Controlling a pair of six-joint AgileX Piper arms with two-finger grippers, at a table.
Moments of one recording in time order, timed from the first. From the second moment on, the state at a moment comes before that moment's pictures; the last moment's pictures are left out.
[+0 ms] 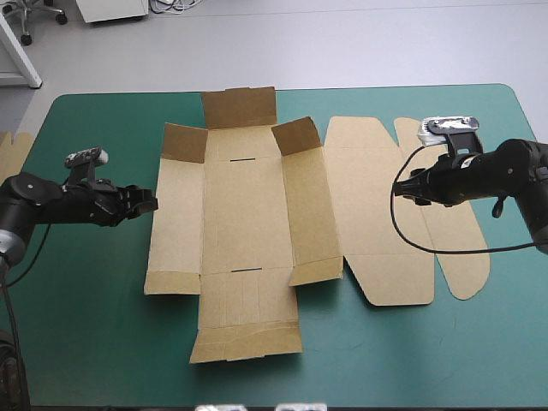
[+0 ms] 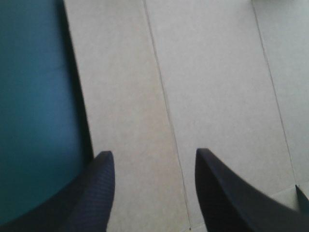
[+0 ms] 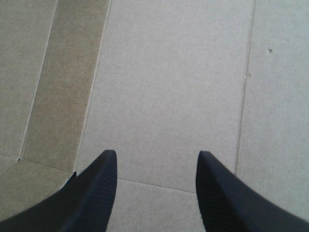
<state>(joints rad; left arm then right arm) 0.24 1.44 -1.07 -0.73 0.93 0.53 0.06 1.36 -1.30 0.29 1.00 -0.25</state>
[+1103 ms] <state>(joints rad) 0.28 1.68 -0.94 -0.88 0.98 0.71 0.06 1.38 -1.30 0.27 1.04 -0.27</state>
